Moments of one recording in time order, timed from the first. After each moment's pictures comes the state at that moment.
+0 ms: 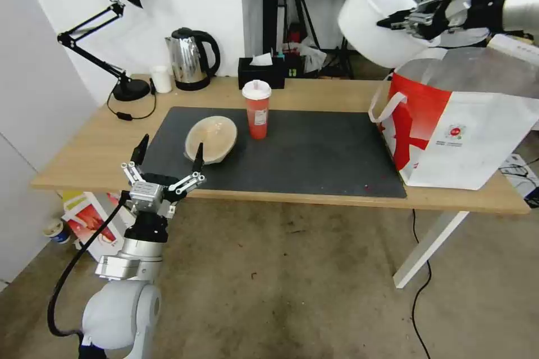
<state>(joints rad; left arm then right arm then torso) 1.50 -1.56 -0.64 -2.21 -0.04 -0.29 0.24 -1.81 -0.34 1.51 1.72 1.29 -0.34 -0.43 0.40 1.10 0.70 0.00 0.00</state>
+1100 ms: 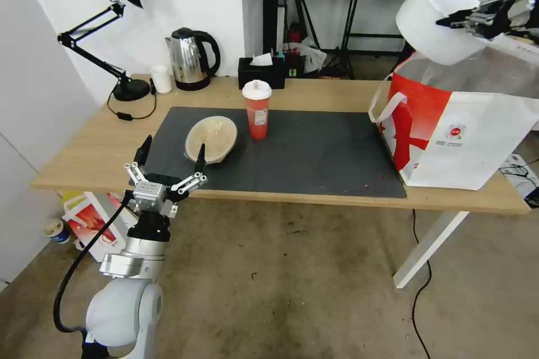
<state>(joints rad) 1.49 -1.56 -0.64 -2.20 -0.04 -0.29 0.24 -1.78 -0.26 1.46 1.55 1.11 -0.31 -0.56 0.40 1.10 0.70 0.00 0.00</state>
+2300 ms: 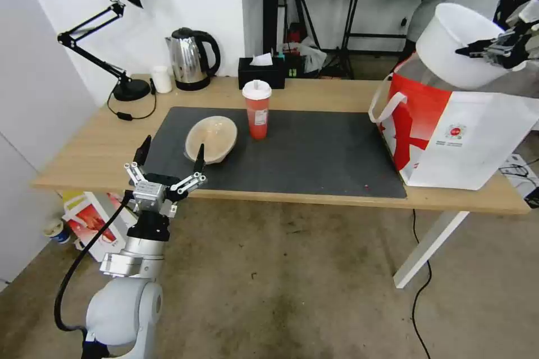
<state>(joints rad) 1.49 -1.56 -0.65 -2.19 -0.04 -0.30 0.24 -1.73 -0.20 1.36 1.56 1.03 -0.30 -0.56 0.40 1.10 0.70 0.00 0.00</state>
